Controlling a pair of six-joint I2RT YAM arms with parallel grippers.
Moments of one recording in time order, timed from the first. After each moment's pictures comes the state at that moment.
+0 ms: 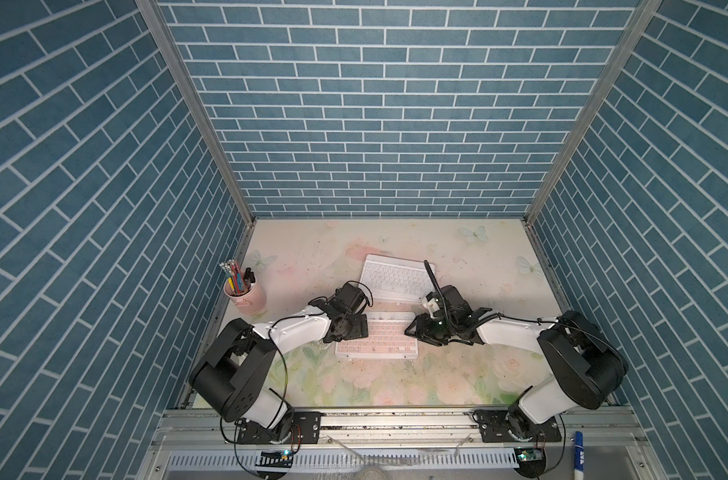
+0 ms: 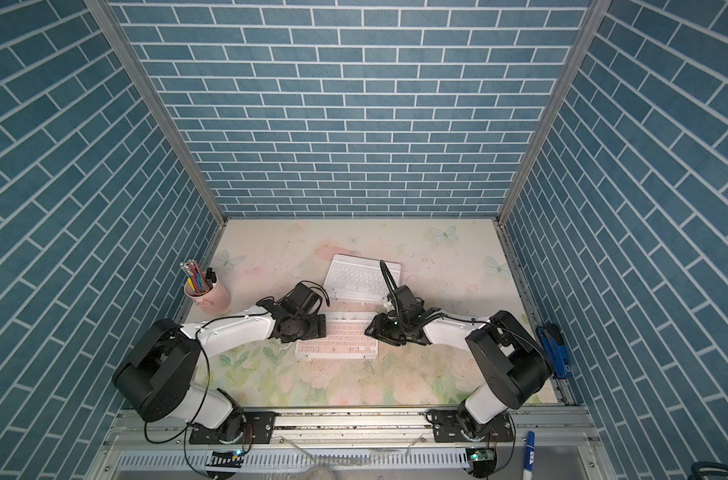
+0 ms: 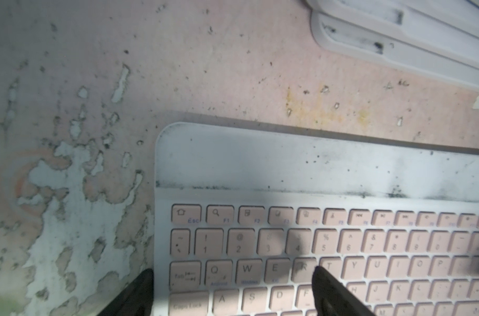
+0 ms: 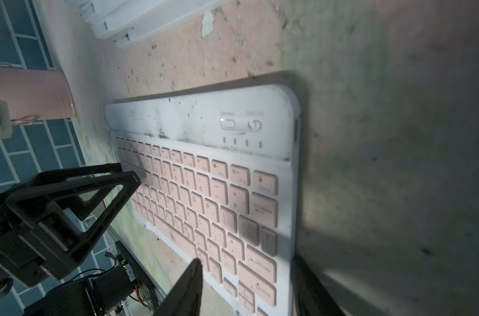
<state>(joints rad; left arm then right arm) -0.63 1.52 0.76 -0.47 -0.03 -0.71 0.69 1.55 0.65 -0.05 -0.49 0.89</state>
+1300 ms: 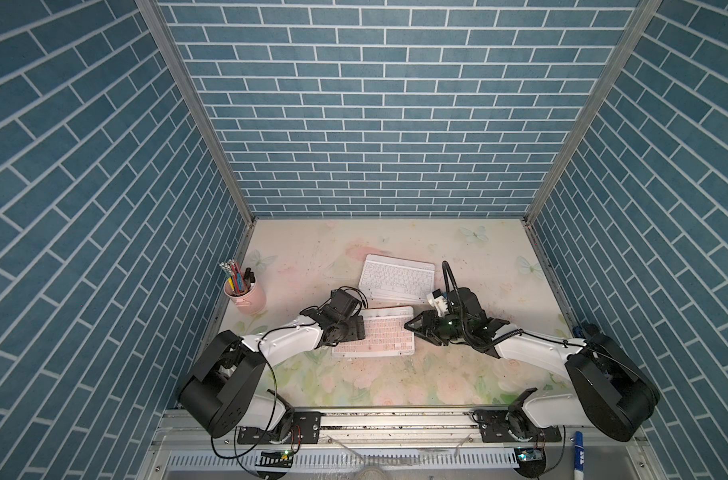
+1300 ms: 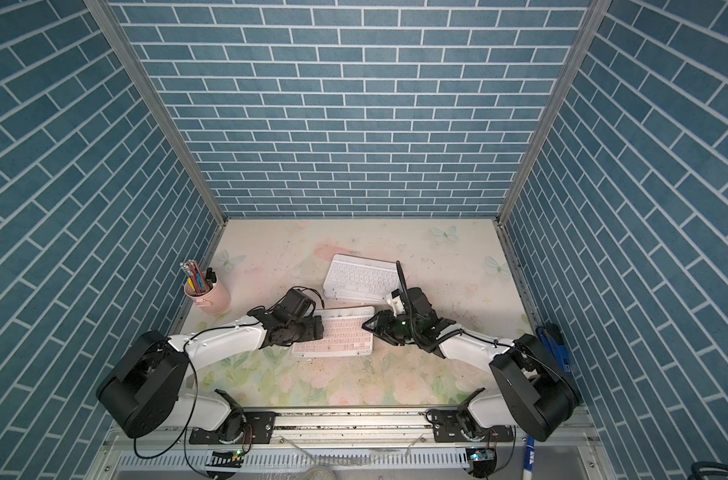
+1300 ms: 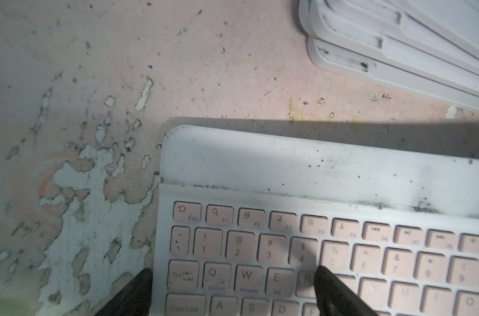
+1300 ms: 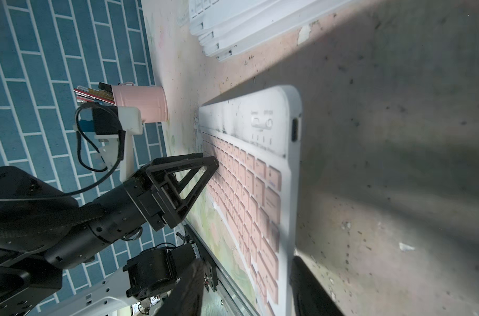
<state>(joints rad) -0.62 1.42 0.64 -0.35 -0.04 -0.71 0.67 1.36 0.53 0.16 -0.62 1.05</state>
